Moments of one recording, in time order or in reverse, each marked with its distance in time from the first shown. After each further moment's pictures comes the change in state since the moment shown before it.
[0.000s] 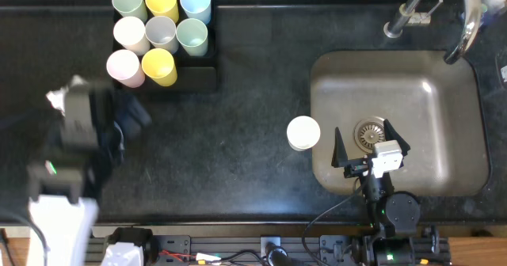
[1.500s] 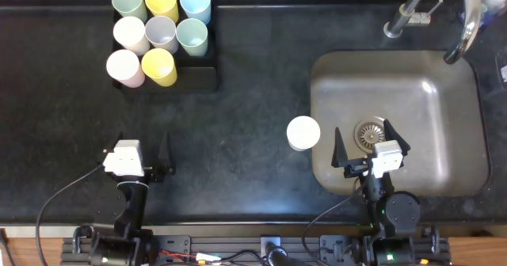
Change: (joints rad) left arm -0.028 -0.919 -0.861 0.675 0.174 0.605; right arm 0.000 -0.001 0.000 0.000 0.000 0.000
